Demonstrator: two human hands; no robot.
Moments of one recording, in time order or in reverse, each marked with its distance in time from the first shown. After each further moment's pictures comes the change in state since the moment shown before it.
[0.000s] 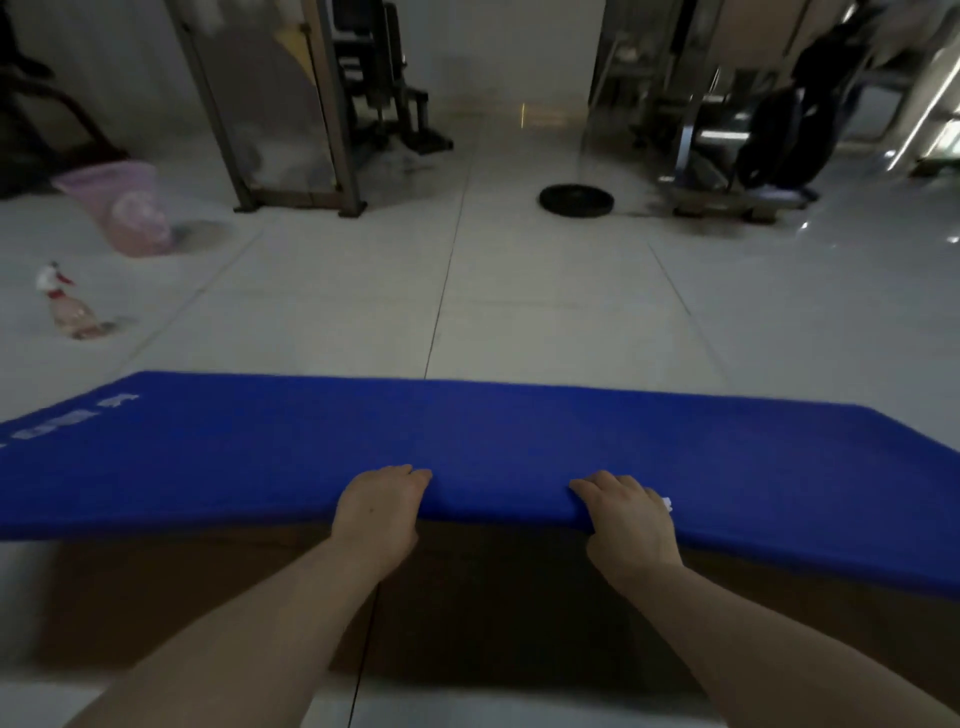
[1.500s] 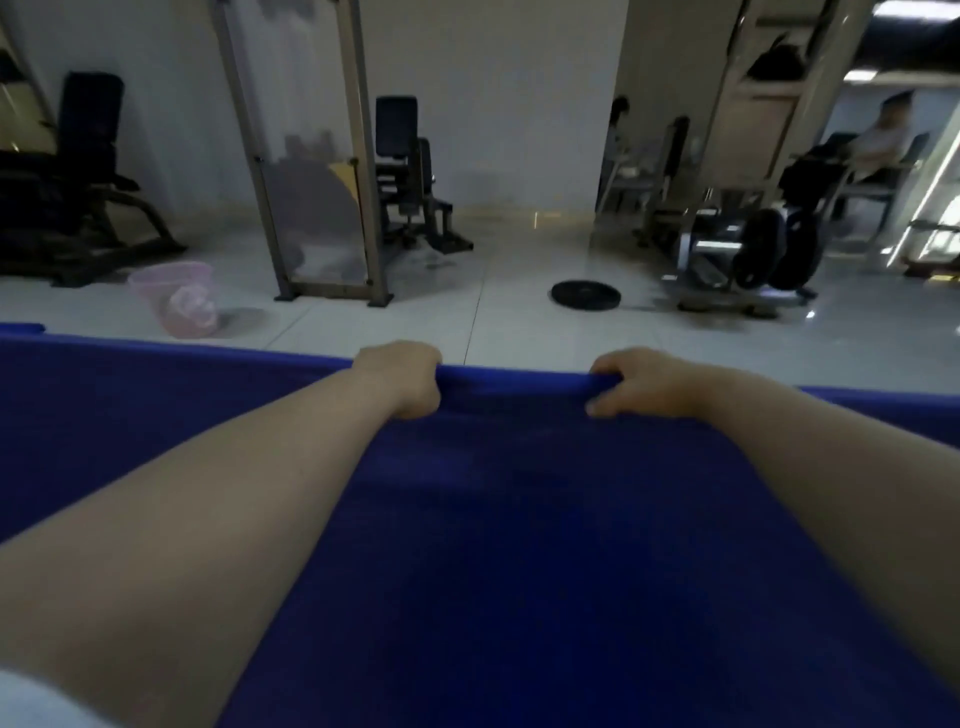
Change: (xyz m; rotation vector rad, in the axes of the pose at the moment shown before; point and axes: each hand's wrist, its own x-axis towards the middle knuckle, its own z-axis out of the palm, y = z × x) left_hand 0.053 -0.027 -0.227 -0.032 0.141 -0.065; right_hand 0.059 -0.004 -0.245 0.275 -0.056 -0.095
